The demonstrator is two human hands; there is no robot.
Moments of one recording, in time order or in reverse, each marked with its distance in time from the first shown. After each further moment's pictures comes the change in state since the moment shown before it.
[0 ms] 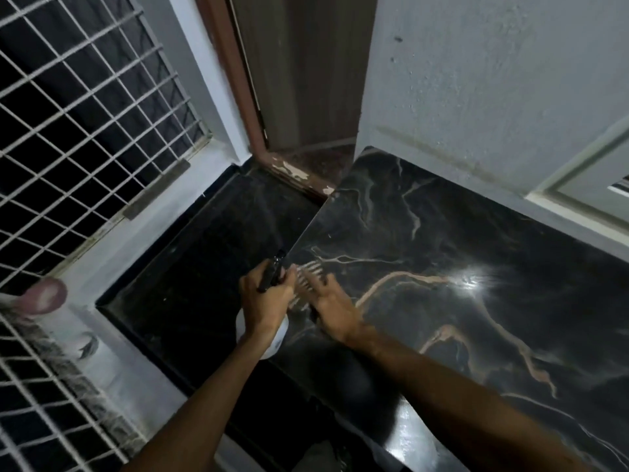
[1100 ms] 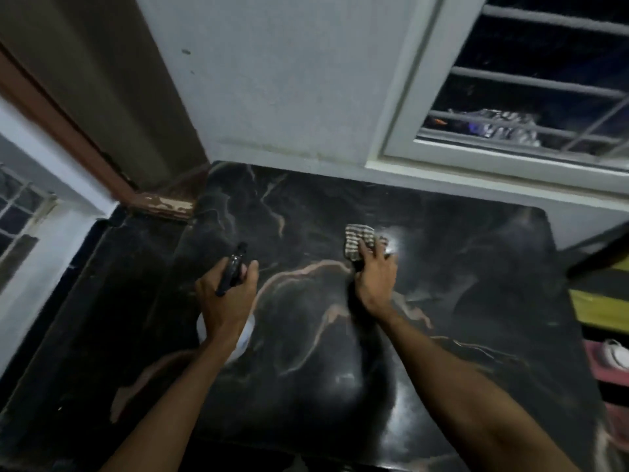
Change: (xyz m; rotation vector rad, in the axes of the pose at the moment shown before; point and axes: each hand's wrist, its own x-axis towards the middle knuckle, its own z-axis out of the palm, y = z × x) left_hand -0.030 0.093 0.128 -0.098 -0.257 0.298; right_hand -0.184 0.191 -0.073 -0.015 0.416 1.108
